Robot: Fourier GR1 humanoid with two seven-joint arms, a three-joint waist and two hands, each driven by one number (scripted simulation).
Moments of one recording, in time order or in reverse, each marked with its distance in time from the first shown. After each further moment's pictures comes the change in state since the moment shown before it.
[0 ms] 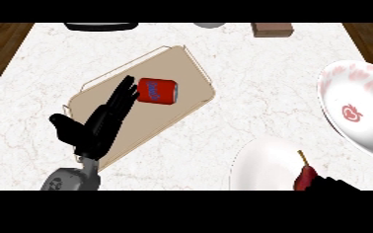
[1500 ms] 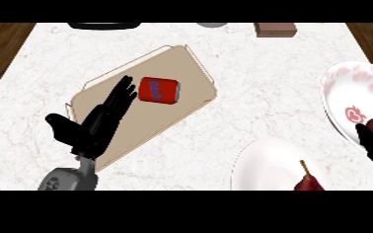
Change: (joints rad) left arm 0.004 -0.002 0.031 0.009 -0.005 -0.046 -0.005; right arm -0.464 0.028 -0.661 0.053 -0.302 0.192 -0.071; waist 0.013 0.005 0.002
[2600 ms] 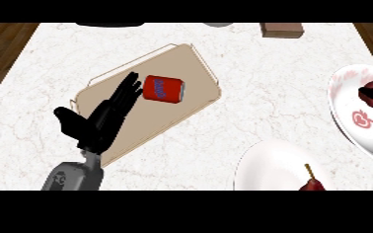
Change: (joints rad) left arm -0.039 -0.038 0.015 0.019 -0.027 -0.026 0.023; right arm -0.448 -0.098 -0.117 1.210 0.066 -0.258 -0.451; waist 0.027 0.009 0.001
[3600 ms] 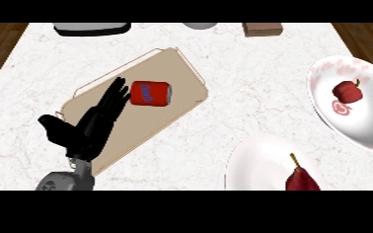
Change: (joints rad) left arm 0.068 0.009 0.043 -0.029 -0.001 0.019 -0.004; right arm 0.187 0.156 -0.485 -0.276 -0.745 0.191 -0.413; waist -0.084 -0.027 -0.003
